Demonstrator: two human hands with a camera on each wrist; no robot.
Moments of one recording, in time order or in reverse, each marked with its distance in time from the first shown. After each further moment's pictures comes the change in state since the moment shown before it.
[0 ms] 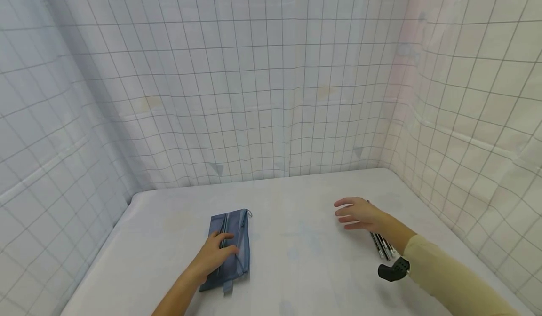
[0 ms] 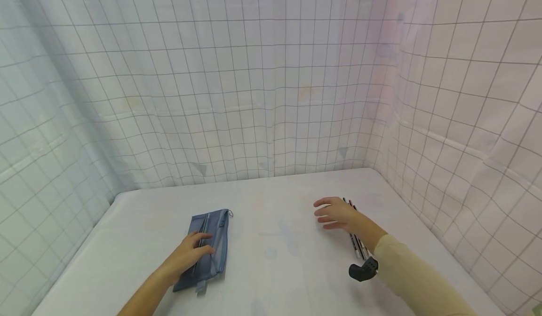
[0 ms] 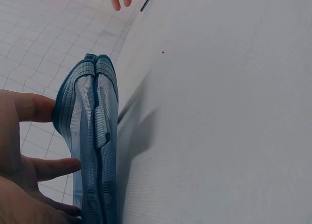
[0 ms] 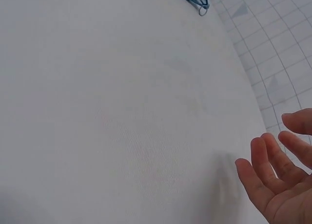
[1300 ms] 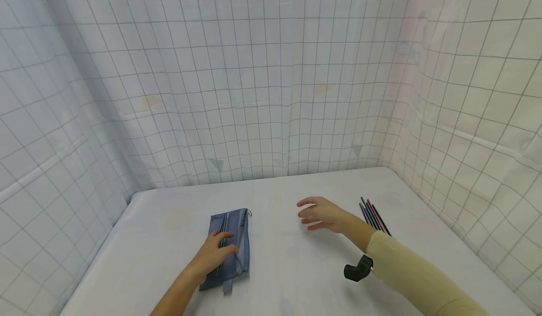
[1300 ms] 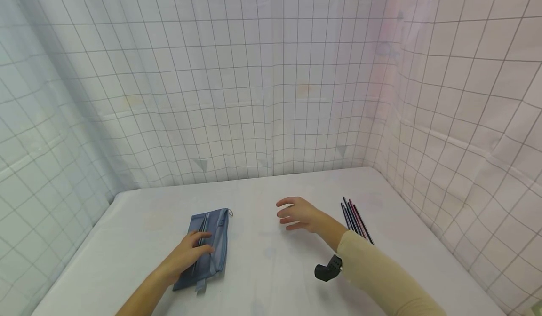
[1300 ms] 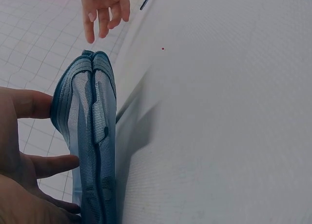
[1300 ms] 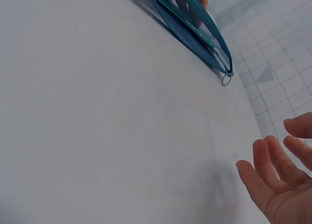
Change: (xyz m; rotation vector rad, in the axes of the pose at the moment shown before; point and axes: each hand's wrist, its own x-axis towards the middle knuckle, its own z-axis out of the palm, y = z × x) left_hand 0.017 -0.004 -0.013 0.011 -0.027 0.009; right_hand 0.033 -0.038 0.092 0.076 -0.082 -0.032
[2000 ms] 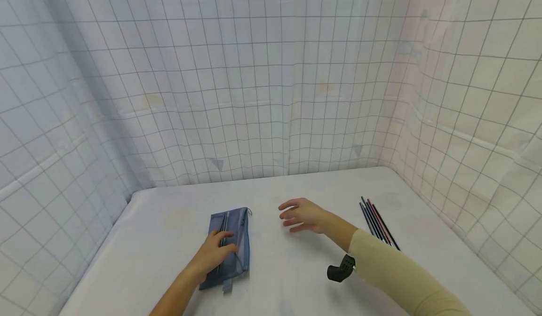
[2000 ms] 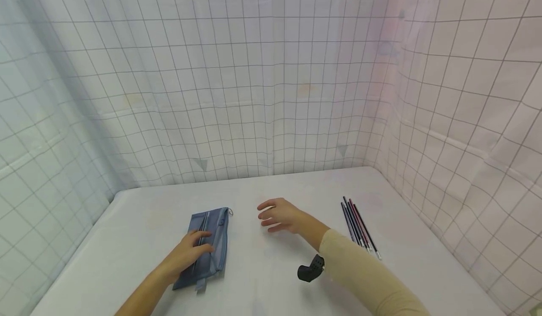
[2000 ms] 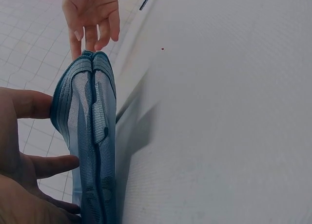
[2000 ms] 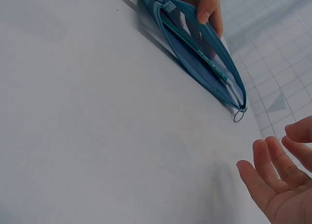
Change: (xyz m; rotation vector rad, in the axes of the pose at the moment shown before) left_hand 0.001 0.001 0.001 0.011 0.005 0.001; right_hand 0.018 -0.010 0.040 0.026 -0.110 -0.024
